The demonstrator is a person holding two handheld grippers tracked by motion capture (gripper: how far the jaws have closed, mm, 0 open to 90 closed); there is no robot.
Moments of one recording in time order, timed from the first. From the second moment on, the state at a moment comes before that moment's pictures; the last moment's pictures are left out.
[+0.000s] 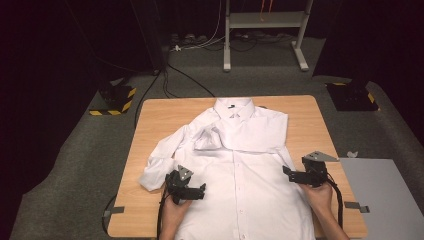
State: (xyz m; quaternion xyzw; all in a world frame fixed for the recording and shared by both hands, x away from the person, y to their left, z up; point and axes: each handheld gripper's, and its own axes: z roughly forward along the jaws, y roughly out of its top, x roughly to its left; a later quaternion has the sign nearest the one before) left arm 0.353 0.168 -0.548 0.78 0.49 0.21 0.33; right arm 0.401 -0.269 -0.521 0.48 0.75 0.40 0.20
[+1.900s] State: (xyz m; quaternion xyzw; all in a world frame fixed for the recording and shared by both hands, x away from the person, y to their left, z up) left arm 0.337 0.197 -0.498 0.75 0.51 0.28 0.33; right arm 0.409 -0.251 -0.545 0.47 0.79 0.34 0.21
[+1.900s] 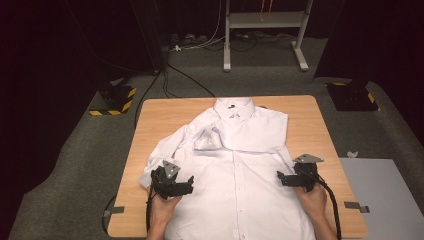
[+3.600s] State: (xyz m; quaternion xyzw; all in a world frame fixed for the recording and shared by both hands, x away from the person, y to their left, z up) left arm 0.360 0.251 -0.509 0.71 0.57 0.30 0.27; right arm 0.409 -0.251 -0.545 0.47 0.79 0.34 0.21
